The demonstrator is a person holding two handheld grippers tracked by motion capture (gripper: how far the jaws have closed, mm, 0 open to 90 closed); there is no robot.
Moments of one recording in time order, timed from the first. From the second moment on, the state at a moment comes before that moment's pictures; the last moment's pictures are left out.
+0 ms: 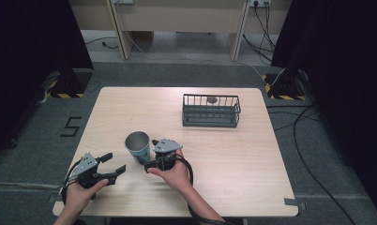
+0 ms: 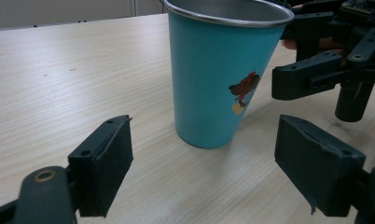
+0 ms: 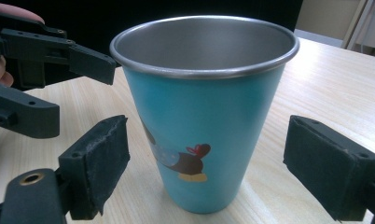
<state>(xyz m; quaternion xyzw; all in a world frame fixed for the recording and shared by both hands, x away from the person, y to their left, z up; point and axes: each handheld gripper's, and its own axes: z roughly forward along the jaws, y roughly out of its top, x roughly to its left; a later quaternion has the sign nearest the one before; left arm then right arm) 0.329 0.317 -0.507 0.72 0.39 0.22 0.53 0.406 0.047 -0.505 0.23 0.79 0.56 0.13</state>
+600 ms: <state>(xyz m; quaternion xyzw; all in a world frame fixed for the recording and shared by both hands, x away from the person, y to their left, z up) 0.329 0.319 -0.507 0.72 0.39 0.22 0.53 0.416 0.070 -0.514 0.22 0.80 0.55 0.13</state>
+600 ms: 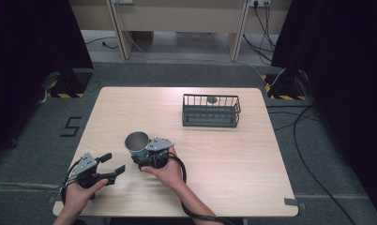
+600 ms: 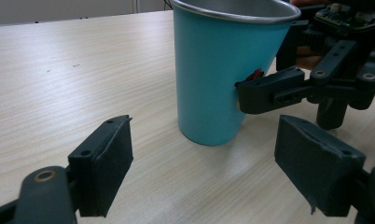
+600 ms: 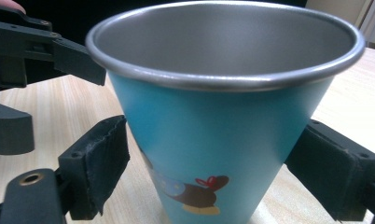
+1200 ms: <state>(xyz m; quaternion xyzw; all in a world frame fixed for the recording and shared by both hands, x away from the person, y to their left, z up) 0.330 0.320 -0.508 0.72 0.40 0.21 0.53 0.422 0.075 -0.517 0.22 0.79 0.55 0.13</state>
